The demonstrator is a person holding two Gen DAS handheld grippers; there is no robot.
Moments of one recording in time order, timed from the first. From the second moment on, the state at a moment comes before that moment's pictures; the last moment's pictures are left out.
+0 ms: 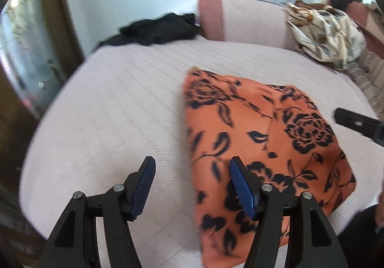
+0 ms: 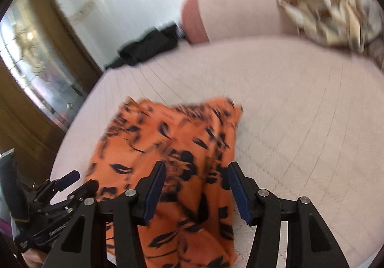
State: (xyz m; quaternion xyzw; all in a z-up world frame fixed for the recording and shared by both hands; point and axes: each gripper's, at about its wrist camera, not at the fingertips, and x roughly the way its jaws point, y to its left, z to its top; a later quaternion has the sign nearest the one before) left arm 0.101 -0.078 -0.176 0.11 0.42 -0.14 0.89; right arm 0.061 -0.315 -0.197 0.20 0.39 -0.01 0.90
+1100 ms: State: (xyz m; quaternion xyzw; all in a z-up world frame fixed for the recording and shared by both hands) left arm 0.017 -0.063 -0.010 0.09 0.27 -0.06 0.96; right arm -0.039 -0.265 -0.069 0.12 0.31 -0.04 0.94
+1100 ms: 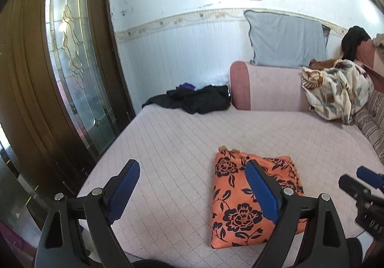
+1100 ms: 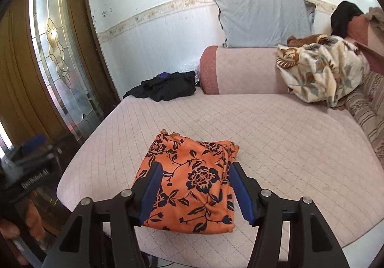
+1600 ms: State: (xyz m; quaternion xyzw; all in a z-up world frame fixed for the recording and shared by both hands) left arm -0.019 -0.061 0.027 0.12 0.22 -0.02 0.97; right arm -0.088 -0.262 -0.031 0.12 0.26 -0.04 0.96
